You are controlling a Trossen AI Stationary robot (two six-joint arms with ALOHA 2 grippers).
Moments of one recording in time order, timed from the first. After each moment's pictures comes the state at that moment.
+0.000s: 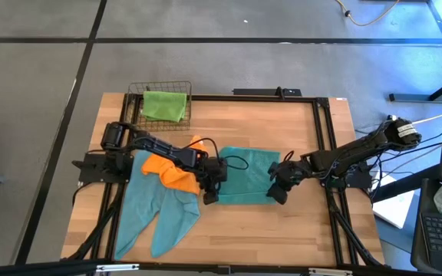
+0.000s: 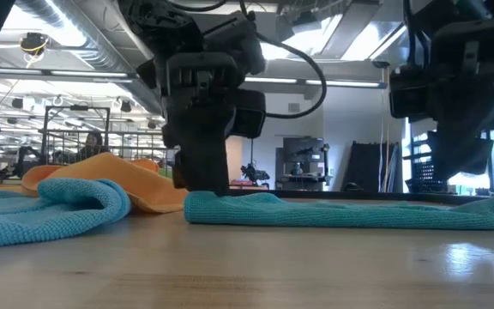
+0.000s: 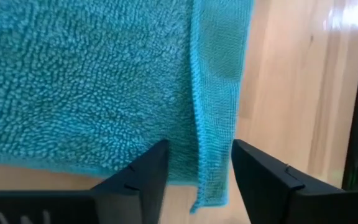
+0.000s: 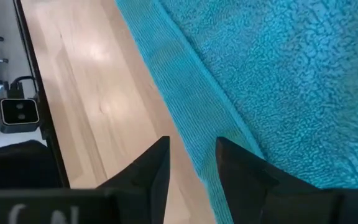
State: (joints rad) left arm -0.06 1.94 1.12 -0.26 0.42 -0.47; right arm 0.23 1.23 0.45 -0.07 -0.18 0.93
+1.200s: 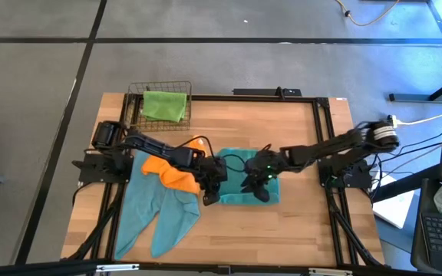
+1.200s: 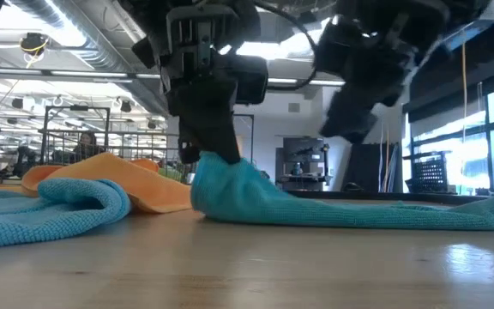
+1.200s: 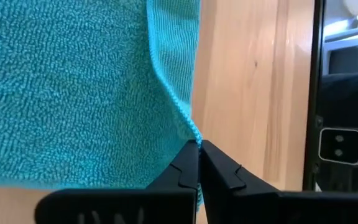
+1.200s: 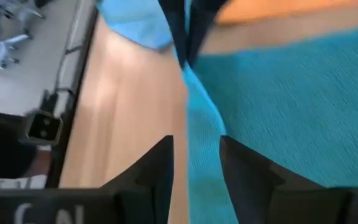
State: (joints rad) left arm -0.09 1.84 1.12 -0.23 0.40 -0.50; right arm 0.10 1.53 0.74 0.11 -0.30 0.41
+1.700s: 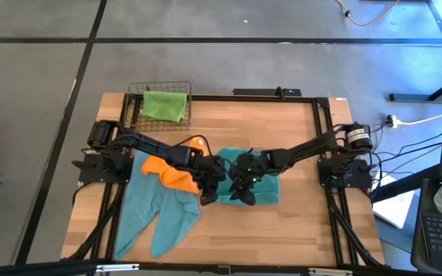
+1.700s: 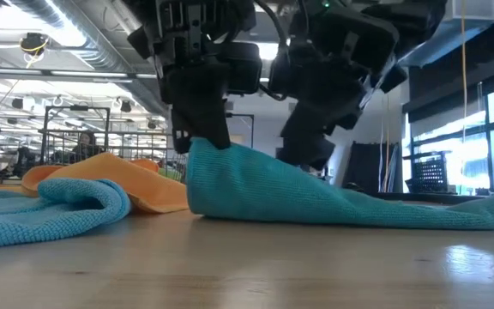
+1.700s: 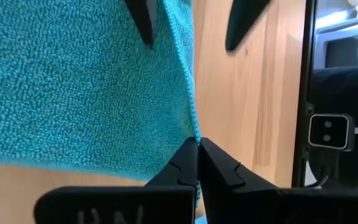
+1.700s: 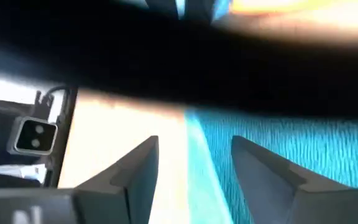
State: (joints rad) left arm -0.09 1.80 1.12 -0.29 0.41 -0.49; right arm 0.10 1.79 0.91 0.11 -0.42 0.39
